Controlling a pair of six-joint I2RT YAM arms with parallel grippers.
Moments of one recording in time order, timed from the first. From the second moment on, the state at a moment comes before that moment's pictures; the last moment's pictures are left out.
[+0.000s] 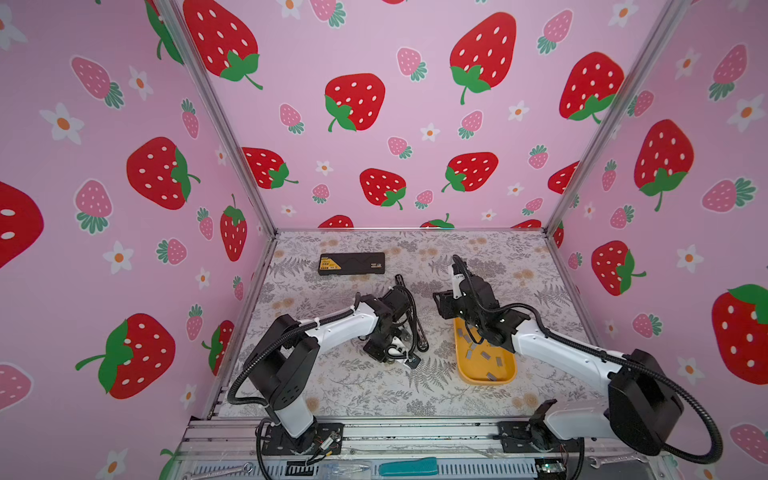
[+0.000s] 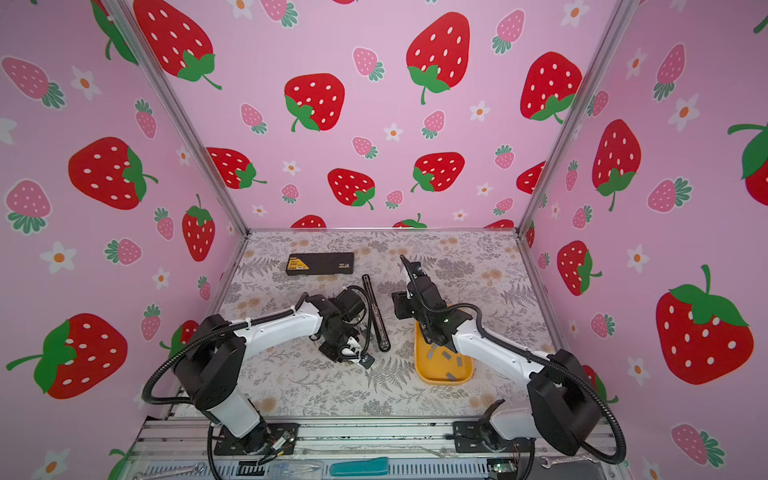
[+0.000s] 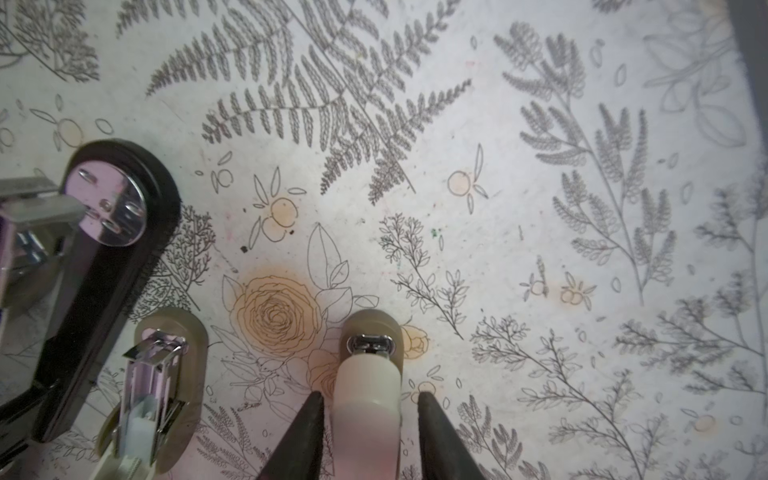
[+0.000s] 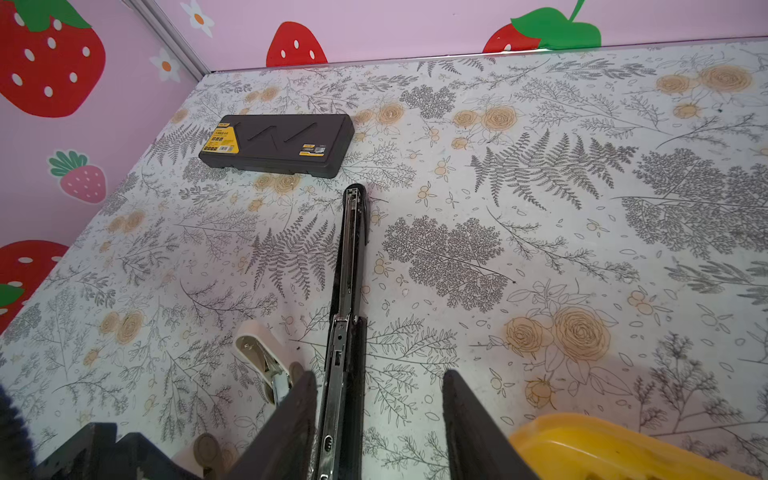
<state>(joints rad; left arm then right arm) -0.72 1.69 1.08 -0.88 0.13 1.49 0.78 1.35 0.82 -0.02 0.14 0.40</state>
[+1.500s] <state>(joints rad) -0.59 1.31 0.99 -0.44 0.37 1.17 0.82 1.19 0.68 0.23 -0.12 0.34</state>
